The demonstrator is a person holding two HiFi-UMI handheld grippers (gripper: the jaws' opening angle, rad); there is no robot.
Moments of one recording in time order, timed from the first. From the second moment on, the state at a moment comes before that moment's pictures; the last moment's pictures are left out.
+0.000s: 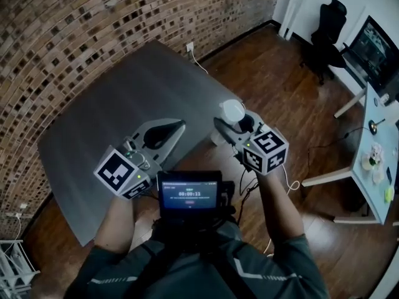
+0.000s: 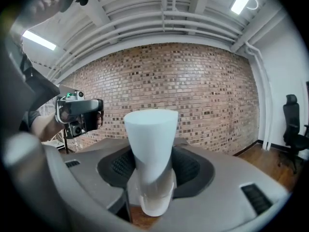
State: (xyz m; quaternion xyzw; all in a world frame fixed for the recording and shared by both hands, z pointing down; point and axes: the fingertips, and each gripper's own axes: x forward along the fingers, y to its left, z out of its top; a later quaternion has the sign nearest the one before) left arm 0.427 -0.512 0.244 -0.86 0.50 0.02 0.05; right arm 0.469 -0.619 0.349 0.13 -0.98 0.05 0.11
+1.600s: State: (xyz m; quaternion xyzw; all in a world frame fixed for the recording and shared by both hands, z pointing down) left arm 0.206 -0.704 0.327 -0.78 0.63 0.05 0.01; right arm 0.239 -0.808 0.491 0.01 -0.99 -0.01 0.15
